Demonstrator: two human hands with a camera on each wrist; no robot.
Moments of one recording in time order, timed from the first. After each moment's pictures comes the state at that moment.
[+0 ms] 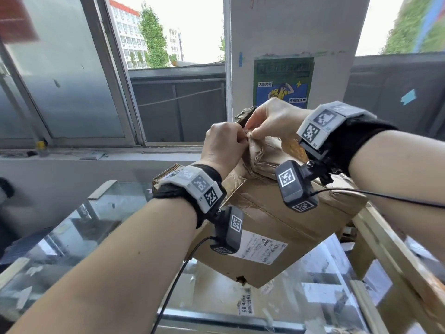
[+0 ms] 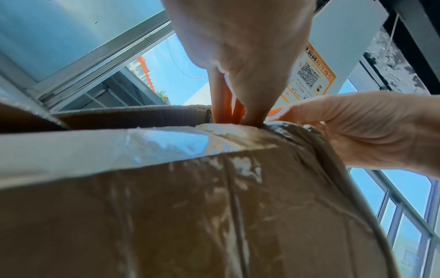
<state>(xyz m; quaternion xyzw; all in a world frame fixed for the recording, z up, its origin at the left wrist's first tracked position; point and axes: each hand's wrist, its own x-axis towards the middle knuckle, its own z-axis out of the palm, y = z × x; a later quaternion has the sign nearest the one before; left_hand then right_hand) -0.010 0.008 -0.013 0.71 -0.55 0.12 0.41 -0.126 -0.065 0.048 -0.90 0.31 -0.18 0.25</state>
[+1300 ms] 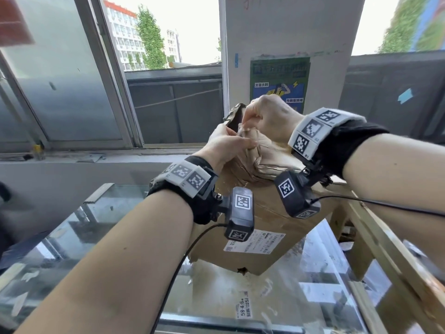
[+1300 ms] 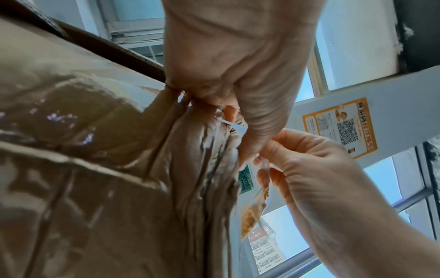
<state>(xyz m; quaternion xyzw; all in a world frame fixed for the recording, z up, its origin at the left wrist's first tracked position) -0.010 -0.004 -0.005 0.69 -0.42 -0.26 0.53 -0.123 -0.071 0.043 -0.94 0.22 -0.27 0.06</state>
